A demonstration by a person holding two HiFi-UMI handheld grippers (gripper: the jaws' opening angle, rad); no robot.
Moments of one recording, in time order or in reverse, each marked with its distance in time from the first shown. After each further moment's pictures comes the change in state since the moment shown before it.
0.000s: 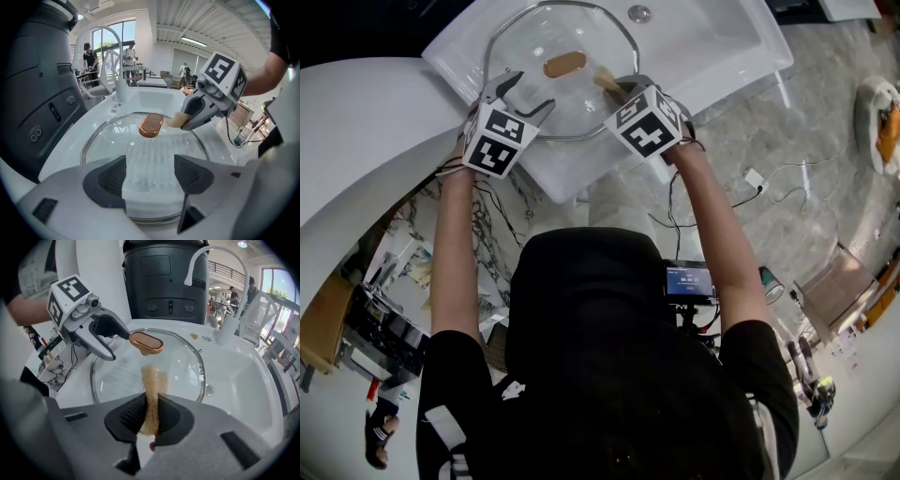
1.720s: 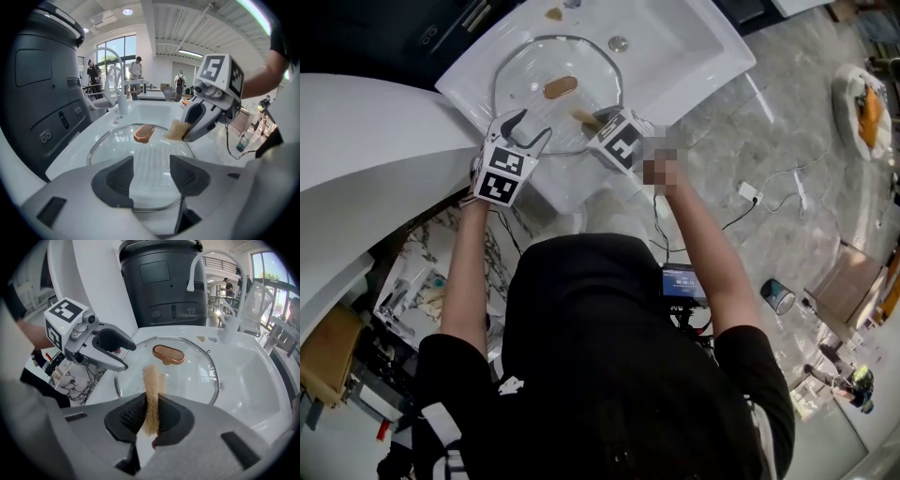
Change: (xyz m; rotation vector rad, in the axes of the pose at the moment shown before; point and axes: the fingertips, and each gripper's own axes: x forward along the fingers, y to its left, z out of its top) left arm -0.037 -0.020 0.005 0.007 -0.157 0.033; right arm -0.029 0.052 0.019 0.112 -0.035 0.076
